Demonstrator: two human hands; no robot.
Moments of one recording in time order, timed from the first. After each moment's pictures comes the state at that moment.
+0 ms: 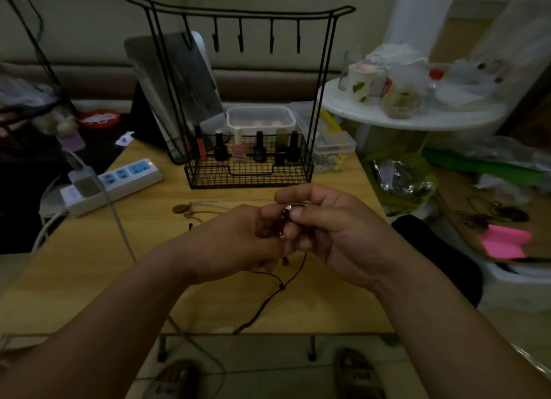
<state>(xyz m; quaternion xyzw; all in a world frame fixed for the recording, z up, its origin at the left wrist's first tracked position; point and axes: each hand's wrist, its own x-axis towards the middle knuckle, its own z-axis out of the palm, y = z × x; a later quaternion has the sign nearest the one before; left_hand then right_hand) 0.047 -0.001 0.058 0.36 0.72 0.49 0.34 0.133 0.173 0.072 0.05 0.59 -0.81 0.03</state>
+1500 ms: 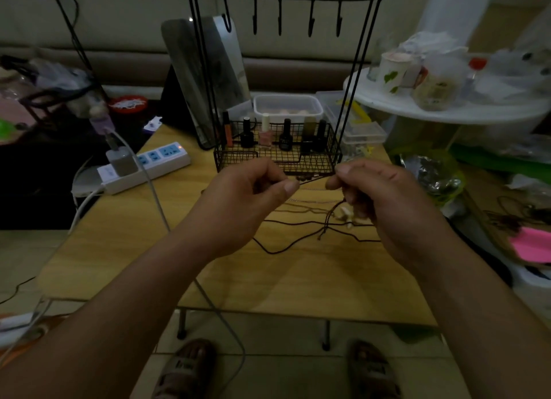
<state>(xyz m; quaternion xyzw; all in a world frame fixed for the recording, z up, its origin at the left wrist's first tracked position) 0.046 -0.024 0.063 0.31 0.83 0.47 0.02 0.129 0.180 0.072 0.09 0.76 -0.63 -0.14</state>
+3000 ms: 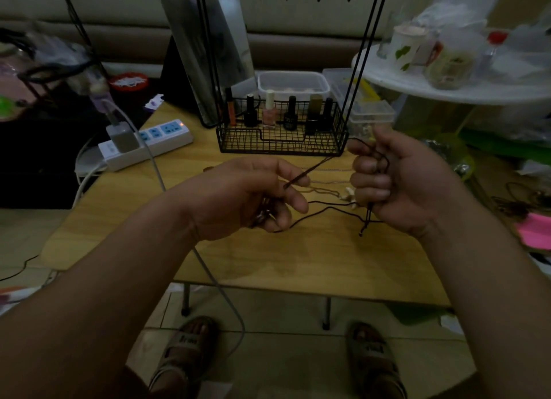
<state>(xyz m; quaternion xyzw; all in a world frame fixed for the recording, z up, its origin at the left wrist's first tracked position) 0.038 -0.032 0.061 0.23 0.60 0.63 0.43 0.116 0.198 0.074 0.18 0.50 -0.85 0.01</state>
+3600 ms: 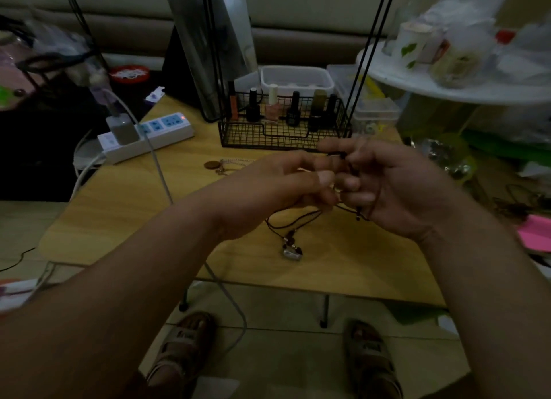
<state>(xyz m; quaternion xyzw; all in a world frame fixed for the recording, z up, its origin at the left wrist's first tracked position) 0.048 -0.010 0.053 0.31 0.69 0.57 0.33 0.118 0.184 0.073 0.08 0.58 -0.81 0.06</state>
